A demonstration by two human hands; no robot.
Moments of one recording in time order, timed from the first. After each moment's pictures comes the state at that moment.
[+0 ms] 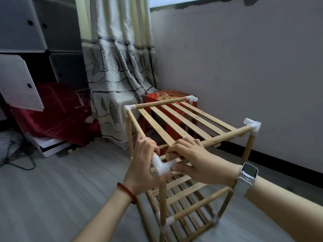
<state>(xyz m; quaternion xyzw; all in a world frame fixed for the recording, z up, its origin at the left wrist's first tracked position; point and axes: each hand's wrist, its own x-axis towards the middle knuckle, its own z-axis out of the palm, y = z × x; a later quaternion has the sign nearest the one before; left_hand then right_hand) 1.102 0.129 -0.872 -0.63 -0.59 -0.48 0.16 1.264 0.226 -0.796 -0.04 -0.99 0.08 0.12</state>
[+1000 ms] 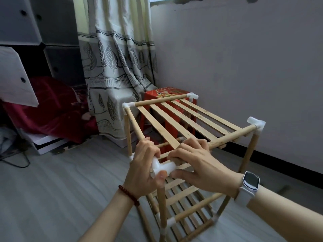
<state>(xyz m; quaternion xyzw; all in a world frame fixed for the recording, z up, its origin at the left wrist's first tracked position) 1.100 0.132 -0.885 -0.62 -0.54 -0.54 0.18 1.260 0.223 -0.821 -0.05 -0.97 0.05 0.22</state>
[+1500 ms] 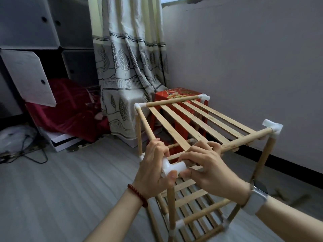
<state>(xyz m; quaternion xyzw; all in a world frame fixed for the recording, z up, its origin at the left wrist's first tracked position) 1.102 0.132 -0.885 -0.62 -0.56 -0.53 0.16 1.255 0.226 -0.833 -0.06 -0.94 0.12 0.31</state>
